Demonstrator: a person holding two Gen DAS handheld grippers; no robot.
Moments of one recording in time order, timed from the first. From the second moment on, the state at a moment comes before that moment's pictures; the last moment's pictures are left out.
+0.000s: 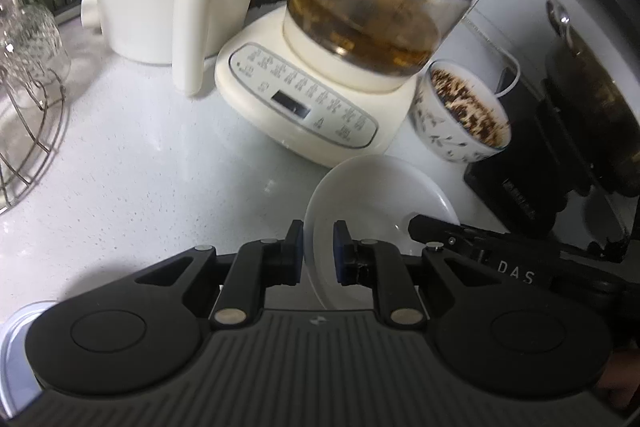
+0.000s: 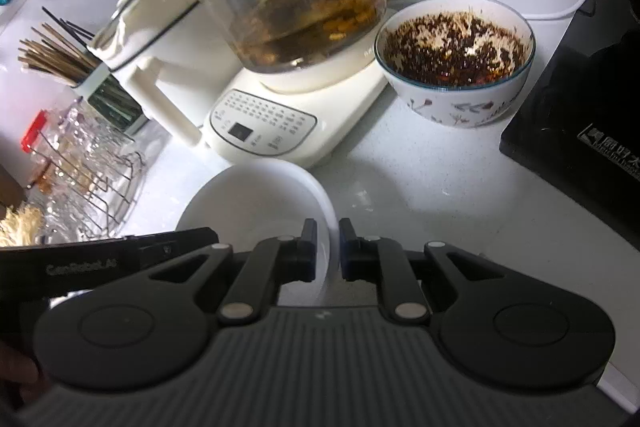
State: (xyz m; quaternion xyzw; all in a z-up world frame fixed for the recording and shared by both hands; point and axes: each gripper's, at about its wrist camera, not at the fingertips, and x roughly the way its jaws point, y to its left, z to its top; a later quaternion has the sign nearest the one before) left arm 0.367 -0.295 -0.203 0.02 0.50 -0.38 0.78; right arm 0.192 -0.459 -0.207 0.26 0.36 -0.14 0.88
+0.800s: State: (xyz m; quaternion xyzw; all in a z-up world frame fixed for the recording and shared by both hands) left arm 0.358 -0.257 -0.070 -0.02 0.48 -0.34 0.81; right arm 0.197 -0.435 -0.081 0.23 0.34 -0.07 0.91
